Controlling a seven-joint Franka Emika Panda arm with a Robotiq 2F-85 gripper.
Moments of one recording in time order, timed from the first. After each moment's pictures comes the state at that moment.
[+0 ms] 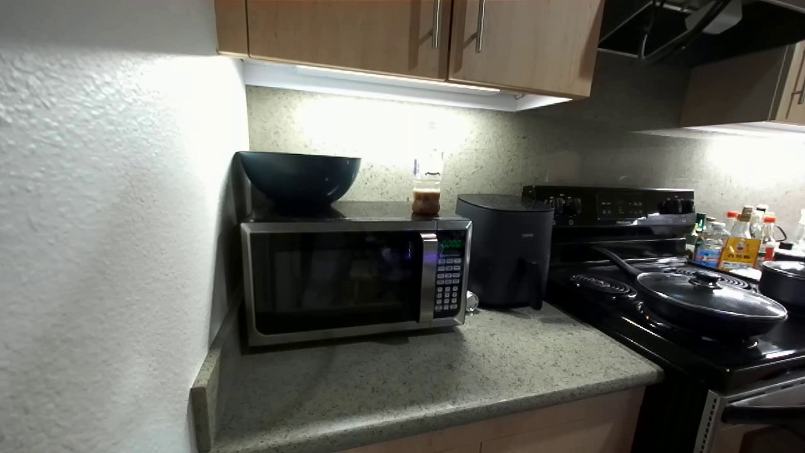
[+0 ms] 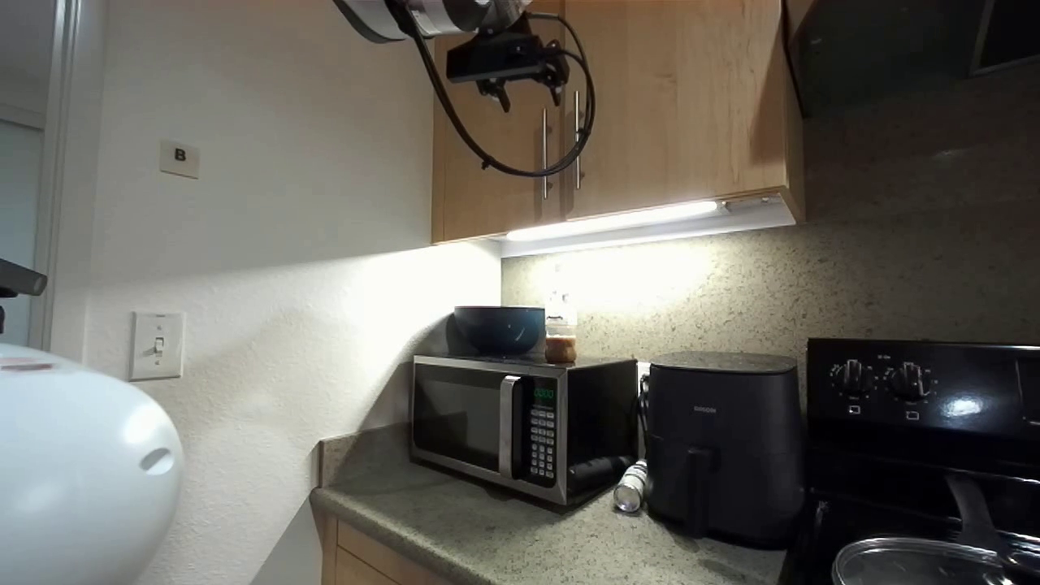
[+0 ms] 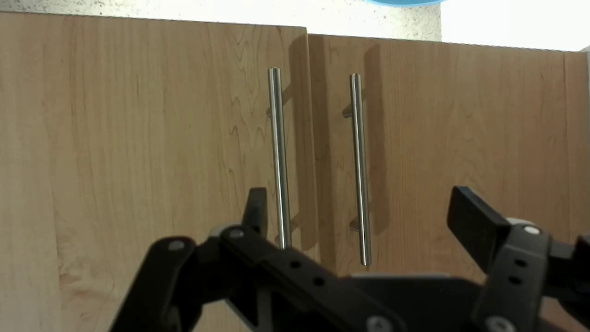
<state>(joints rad) 0.20 -0.40 -0.16 -1.86 0.11 2.73 -0.12</state>
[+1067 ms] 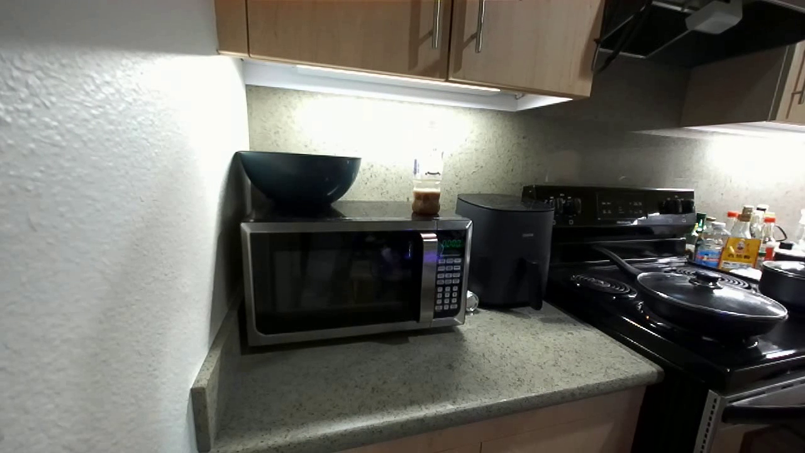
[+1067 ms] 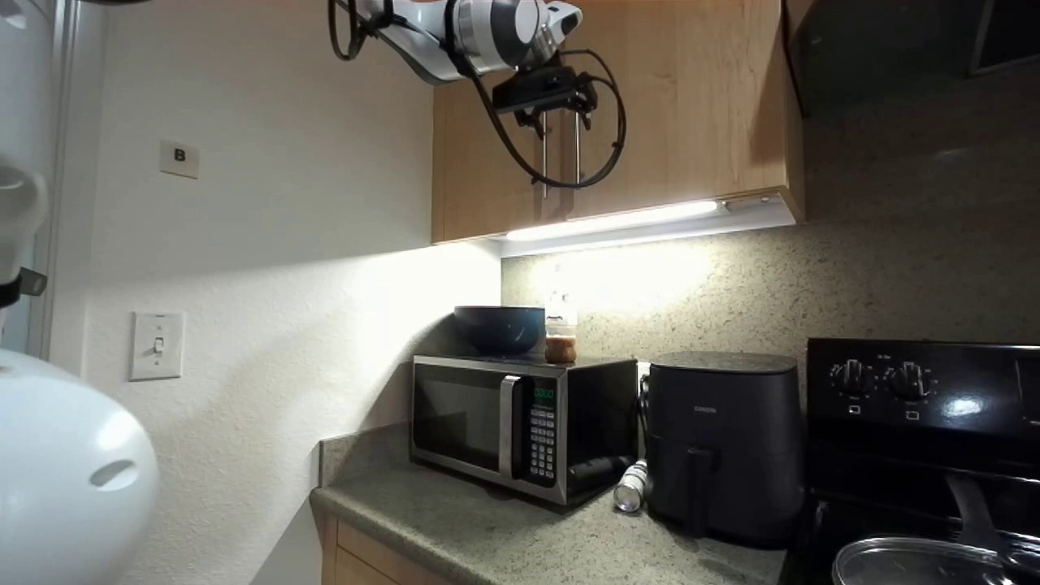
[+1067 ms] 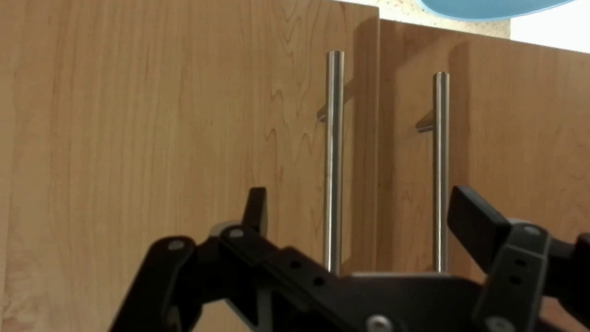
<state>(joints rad) 0.08 -0.06 -0.11 -1.49 0.08 2.62 -0.11</state>
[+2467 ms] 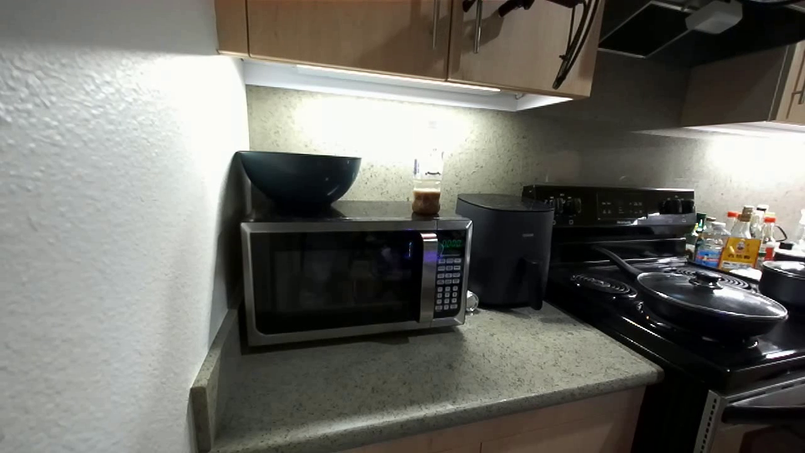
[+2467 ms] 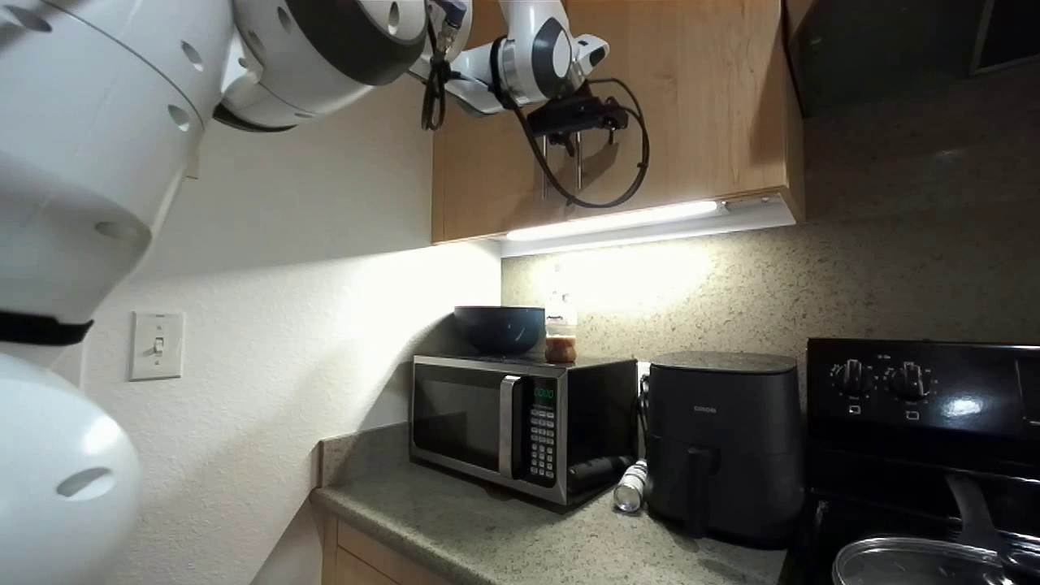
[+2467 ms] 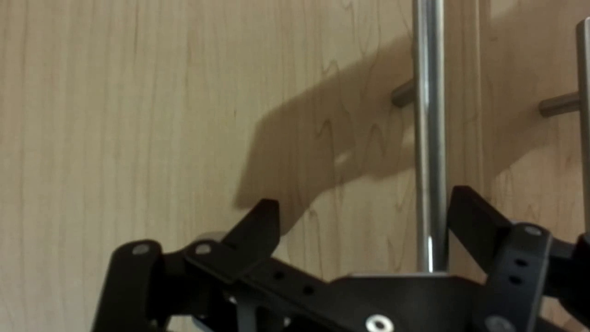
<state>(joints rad) 0.02 0.29 -0.11 -1.05 0.07 2.52 -0.03</state>
